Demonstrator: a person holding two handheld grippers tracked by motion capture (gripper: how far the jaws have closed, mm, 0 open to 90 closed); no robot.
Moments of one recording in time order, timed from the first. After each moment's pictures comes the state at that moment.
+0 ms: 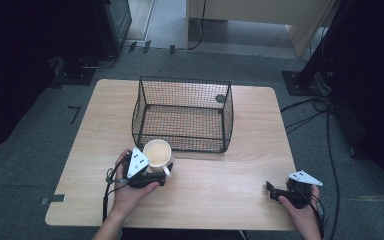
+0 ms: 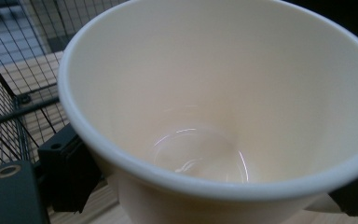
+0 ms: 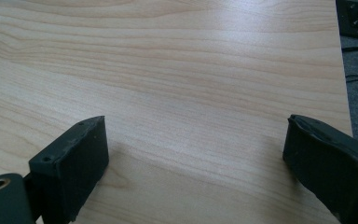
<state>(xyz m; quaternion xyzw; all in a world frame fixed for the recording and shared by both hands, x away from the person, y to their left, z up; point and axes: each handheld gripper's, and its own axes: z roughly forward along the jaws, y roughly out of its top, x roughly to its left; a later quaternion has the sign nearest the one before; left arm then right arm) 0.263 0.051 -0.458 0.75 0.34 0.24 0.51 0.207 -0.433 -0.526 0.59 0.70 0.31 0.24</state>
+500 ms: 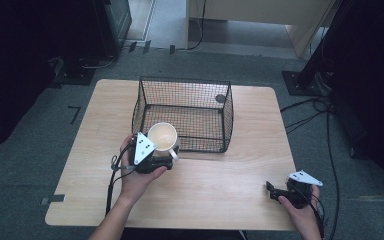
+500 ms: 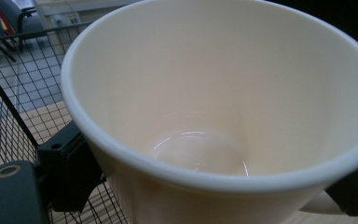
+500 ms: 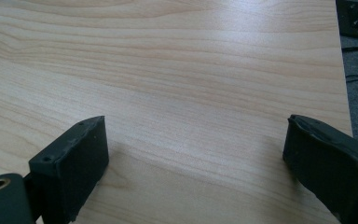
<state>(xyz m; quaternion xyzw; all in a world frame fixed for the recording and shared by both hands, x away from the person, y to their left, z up) 0.289 0.029 -0.426 0.73 0.33 0.28 0.53 0.207 -0.433 -0.526 0.59 0.70 0.31 0.24</state>
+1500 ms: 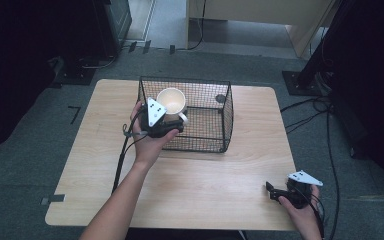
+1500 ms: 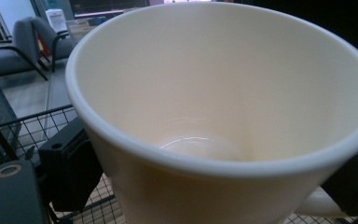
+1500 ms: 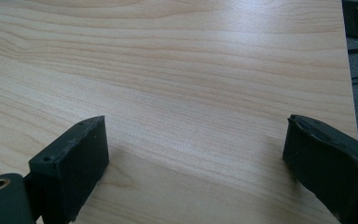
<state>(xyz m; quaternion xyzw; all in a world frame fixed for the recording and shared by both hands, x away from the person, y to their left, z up) 0.370 -0.003 -0.391 0.69 0.35 0.33 0.54 0.207 -0.433 -0.526 0.59 0.70 0.32 0.24</state>
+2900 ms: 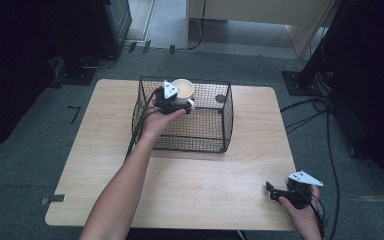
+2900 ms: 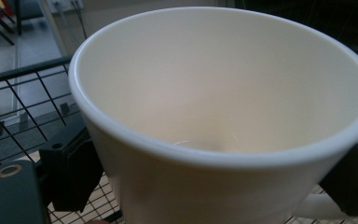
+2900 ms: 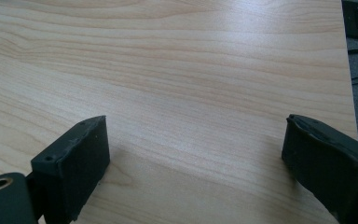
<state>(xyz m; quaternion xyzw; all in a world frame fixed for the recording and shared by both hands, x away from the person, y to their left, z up) 0.478 -0.028 -0.440 0.76 0.35 0.27 0.48 0.206 -0.433 -0.526 0.59 0.70 0.32 0.24</state>
